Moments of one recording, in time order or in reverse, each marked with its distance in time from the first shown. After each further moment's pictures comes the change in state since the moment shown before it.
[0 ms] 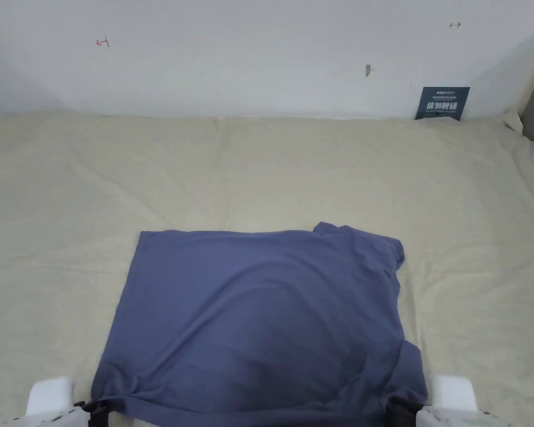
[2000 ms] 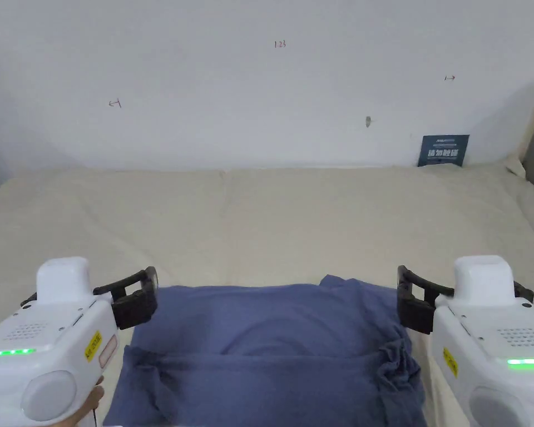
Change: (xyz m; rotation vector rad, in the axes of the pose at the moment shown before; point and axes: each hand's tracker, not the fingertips) left arm 0.095 0.158 0.097 0.692 -0.034 -0.145; right arm -0.023 0.165 0.132 0.730 0.036 0.073
